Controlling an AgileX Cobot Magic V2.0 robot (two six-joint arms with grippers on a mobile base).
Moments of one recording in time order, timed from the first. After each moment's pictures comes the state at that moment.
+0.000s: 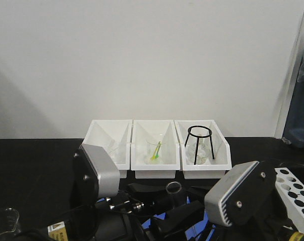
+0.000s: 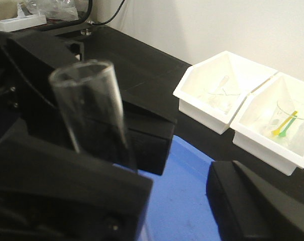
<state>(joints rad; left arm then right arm) -0.83 1.33 -0.82 0.64 -0.48 -0.76 0.72 1.07 -0.73 0.06 0.01 -0.14</state>
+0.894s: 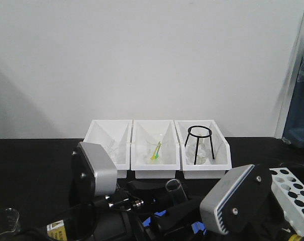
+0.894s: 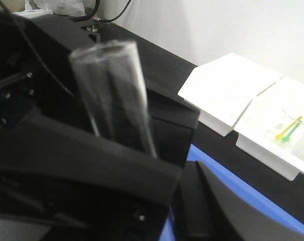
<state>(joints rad) -0.83 1.33 -0.82 0.64 -0.51 -0.76 0.73 1.07 -0.73 0.05 0.02 -0.17</state>
